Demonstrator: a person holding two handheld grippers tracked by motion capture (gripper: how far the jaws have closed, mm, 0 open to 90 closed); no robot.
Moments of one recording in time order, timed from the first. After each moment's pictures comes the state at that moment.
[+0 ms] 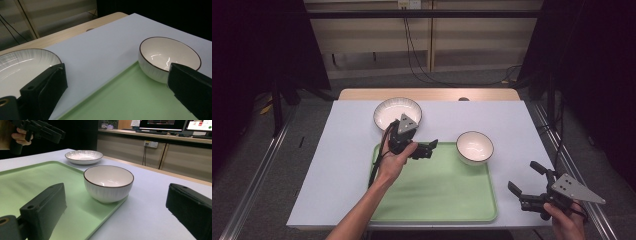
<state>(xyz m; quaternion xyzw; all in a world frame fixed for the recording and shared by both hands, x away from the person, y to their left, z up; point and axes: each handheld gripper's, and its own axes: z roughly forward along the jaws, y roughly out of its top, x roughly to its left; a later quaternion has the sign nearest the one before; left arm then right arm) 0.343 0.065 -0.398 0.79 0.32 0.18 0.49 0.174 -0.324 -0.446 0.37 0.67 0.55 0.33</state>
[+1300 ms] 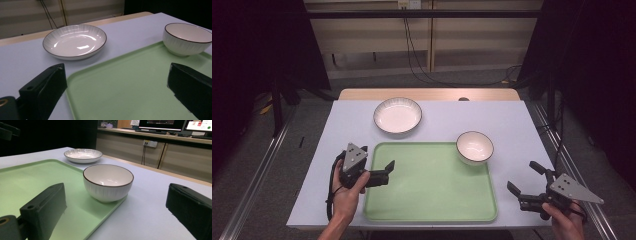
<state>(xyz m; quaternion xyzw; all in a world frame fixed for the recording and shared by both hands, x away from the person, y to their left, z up) 0.265 0.174 -0.410 0.74 0.40 0.24 0.49 0.174 -0.322 -0.446 0.37 0.67 0.55 0.33</state>
